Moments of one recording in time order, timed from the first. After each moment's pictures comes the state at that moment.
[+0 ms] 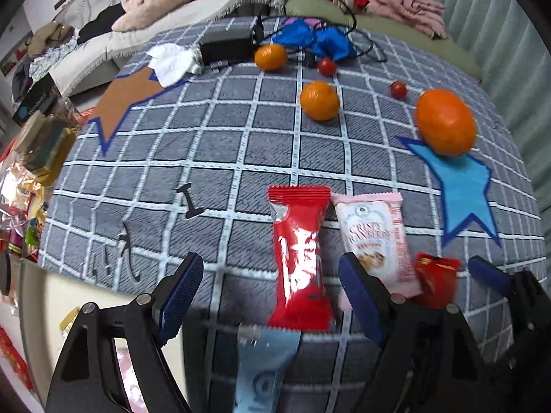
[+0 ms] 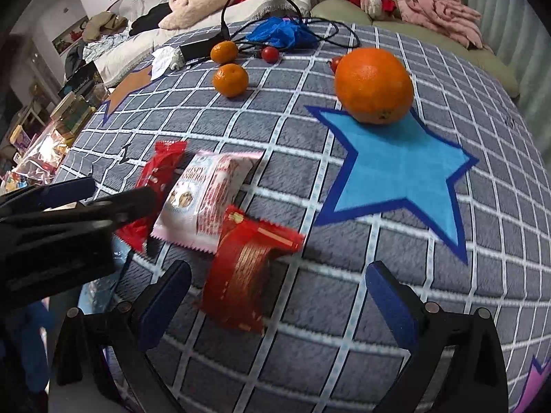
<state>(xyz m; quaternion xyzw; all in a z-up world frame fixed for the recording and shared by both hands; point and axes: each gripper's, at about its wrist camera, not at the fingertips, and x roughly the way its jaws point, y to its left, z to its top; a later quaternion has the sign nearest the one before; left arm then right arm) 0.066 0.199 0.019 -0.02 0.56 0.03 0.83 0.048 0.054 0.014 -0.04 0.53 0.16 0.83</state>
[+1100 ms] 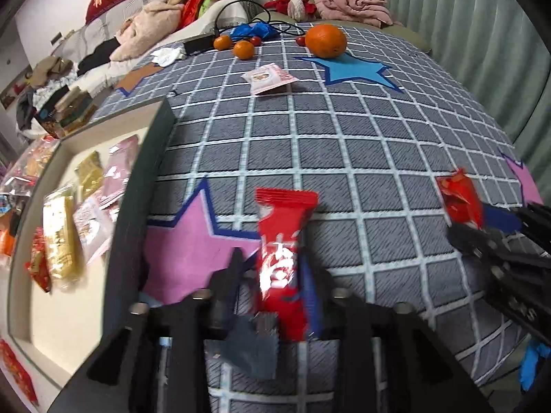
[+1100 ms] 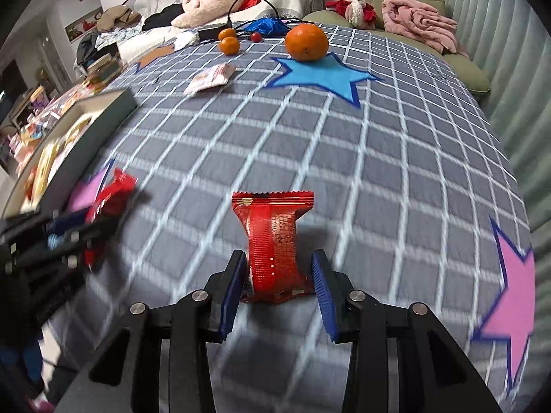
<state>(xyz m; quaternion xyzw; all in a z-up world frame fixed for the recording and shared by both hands) -0.156 0.126 0.022 0.04 0.49 0.01 0.87 -0.135 -0.046 0.028 -0.07 0.51 0.15 0.85</state>
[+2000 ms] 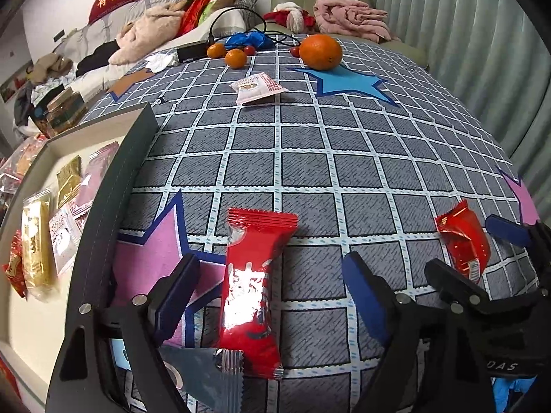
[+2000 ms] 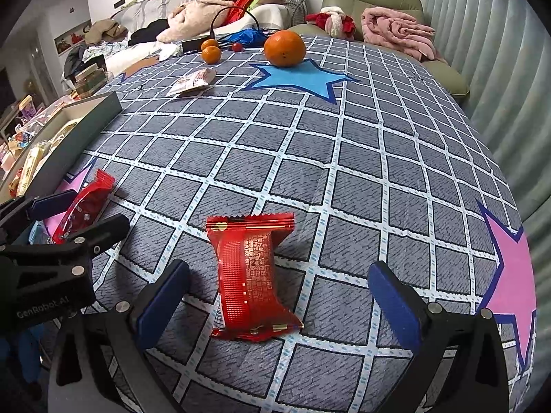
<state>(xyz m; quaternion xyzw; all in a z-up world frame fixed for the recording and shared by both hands) -0.145 0.115 0.009 0.01 0.47 -0.01 0.88 -0.134 -0.051 0.015 -0.06 0.47 0.12 0.87</state>
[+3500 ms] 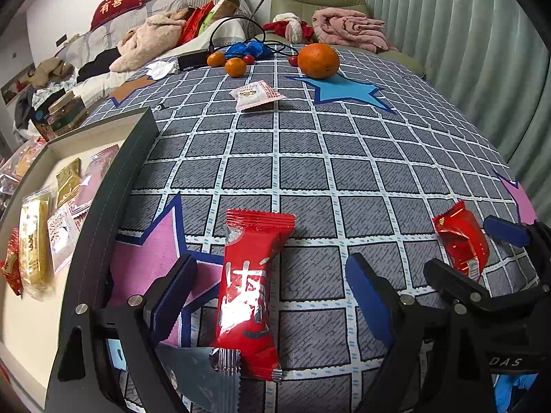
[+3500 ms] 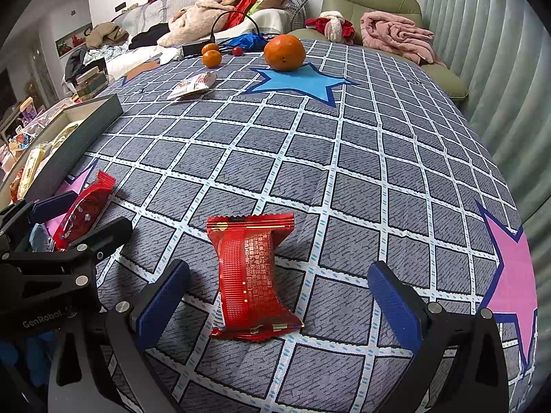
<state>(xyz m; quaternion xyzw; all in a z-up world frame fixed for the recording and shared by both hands) -0.151 0.114 0.007 0.01 0.45 -0.01 0.89 -0.138 -0.052 0.014 -0.06 0.46 0.12 0.88</state>
